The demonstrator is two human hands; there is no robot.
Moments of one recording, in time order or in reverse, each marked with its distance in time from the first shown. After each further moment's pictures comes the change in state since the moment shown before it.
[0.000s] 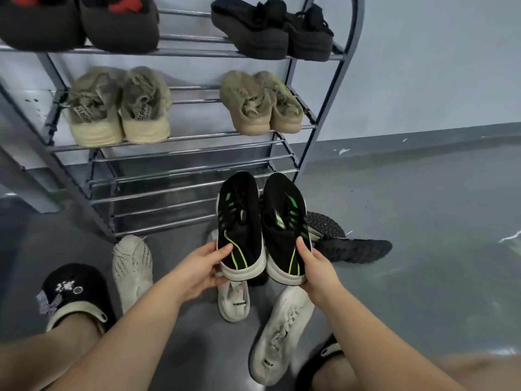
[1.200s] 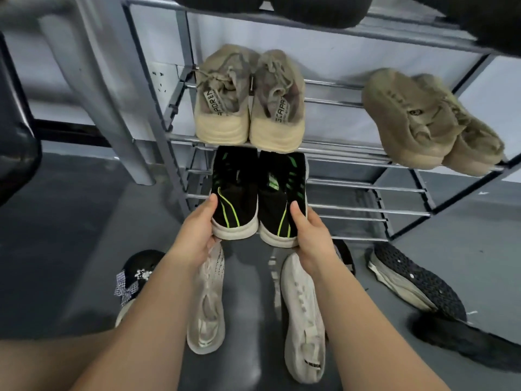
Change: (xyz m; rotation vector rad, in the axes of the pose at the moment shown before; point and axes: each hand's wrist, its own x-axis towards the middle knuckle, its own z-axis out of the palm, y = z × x) left_hand 0.045 0.077 -0.165 -0.344 0.510 0.284; right_hand 0.102 -0.010 0.244 -0.120 -0.363 -0.124
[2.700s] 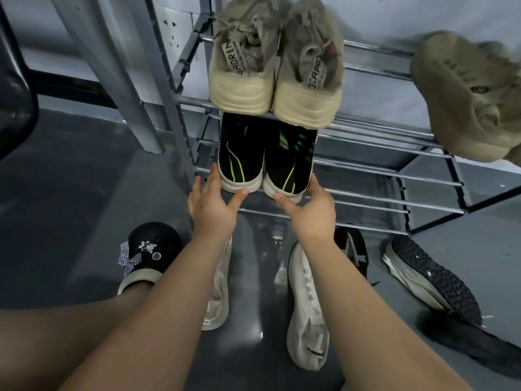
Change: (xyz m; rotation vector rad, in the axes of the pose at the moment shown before) left_hand 0.032 -0.036 -0.006 0.953 0.400 0.461; right_hand 0.029 0.015 0.022 -0.869 0.176 -0.417
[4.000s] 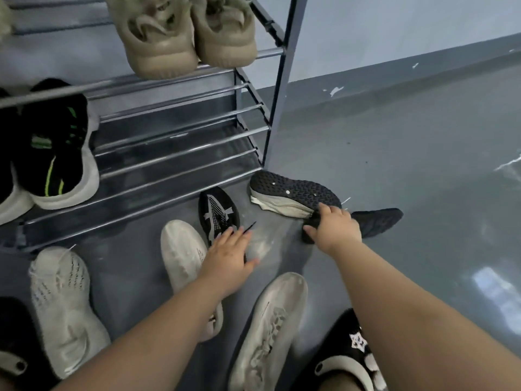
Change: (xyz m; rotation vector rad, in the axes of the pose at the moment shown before) left_hand -0.204 0.095 0.183 0.595 -0.921 0.680; right_hand -0.099 0.240 -0.250 -0.740 -0.209 0.585
